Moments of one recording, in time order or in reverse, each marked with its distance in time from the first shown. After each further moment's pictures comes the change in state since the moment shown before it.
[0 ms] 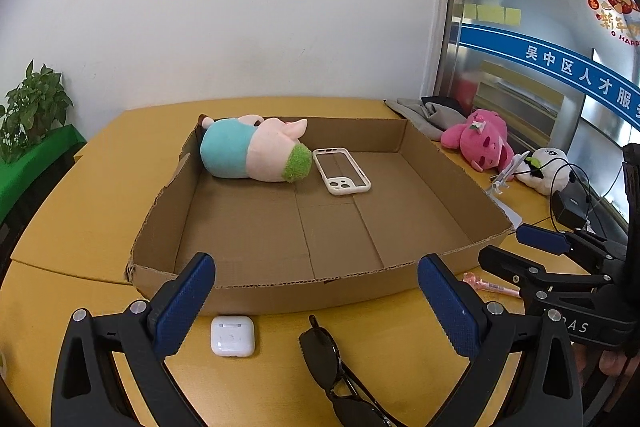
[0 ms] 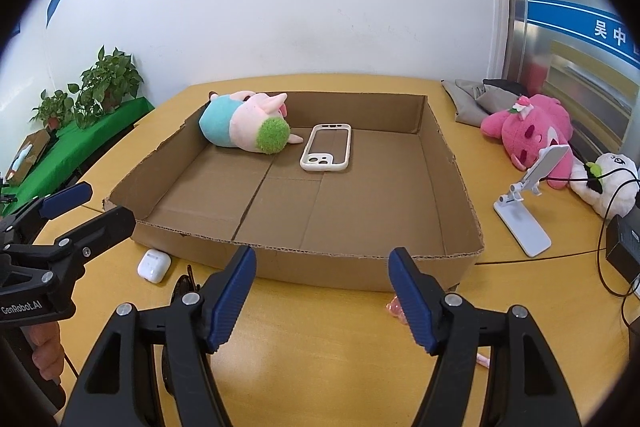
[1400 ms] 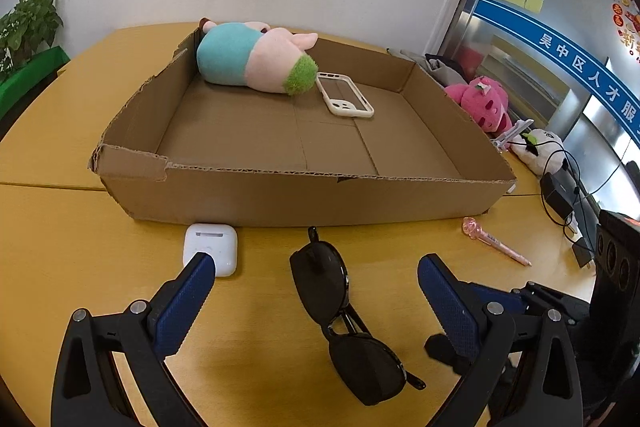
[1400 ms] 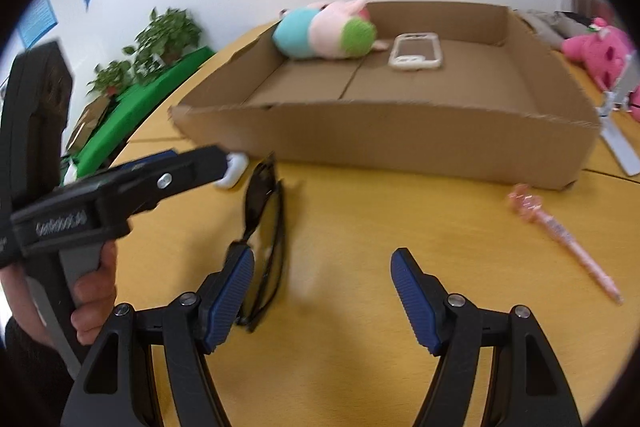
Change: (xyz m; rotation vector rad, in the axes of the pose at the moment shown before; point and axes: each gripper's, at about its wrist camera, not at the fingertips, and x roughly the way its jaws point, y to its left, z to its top) left arm 0.027 0.025 -0.049 -0.123 0.210 -0.078; right arm 0.031 0.042 -0.071 0.000 0.227 0.314
